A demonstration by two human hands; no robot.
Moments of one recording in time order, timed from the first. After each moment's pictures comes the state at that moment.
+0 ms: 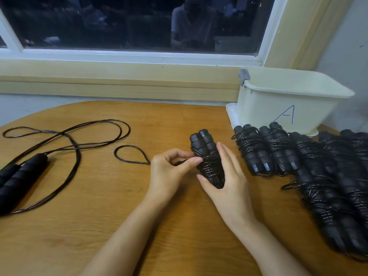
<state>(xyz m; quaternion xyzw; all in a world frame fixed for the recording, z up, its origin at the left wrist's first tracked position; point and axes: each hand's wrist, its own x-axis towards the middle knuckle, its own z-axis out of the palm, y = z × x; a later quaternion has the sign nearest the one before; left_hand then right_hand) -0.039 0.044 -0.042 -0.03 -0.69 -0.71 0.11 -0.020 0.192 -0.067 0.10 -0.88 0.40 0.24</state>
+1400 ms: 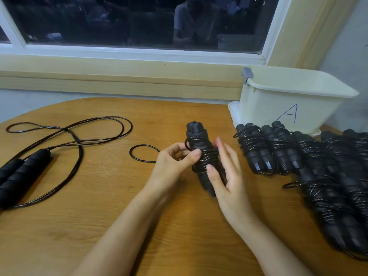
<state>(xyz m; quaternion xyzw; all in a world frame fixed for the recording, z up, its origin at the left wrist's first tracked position) -0.041 0.038 -0.036 -0.05 -0.64 -0.77 0.00 -0.016 0.186 -0.061 0.16 -0.80 0.55 0.18</state>
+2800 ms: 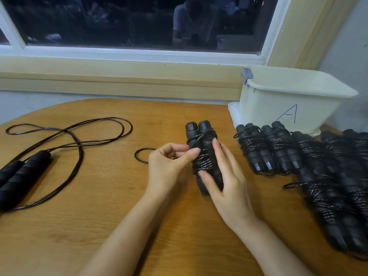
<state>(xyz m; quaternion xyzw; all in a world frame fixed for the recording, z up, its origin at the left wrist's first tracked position) -0.034 0.041 -0.027 0.02 -0.65 -0.75 0.12 -0.014 0.187 -0.065 0.15 -0.88 0.38 0.25</state>
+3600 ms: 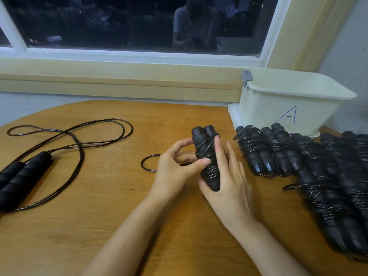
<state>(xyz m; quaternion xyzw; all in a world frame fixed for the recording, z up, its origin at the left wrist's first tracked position) -0.031 0.045 -0.025 -0.07 -0.69 -0.72 0.04 -0.012 0.183 -0.060 0.11 -0.91 0.26 0.29</state>
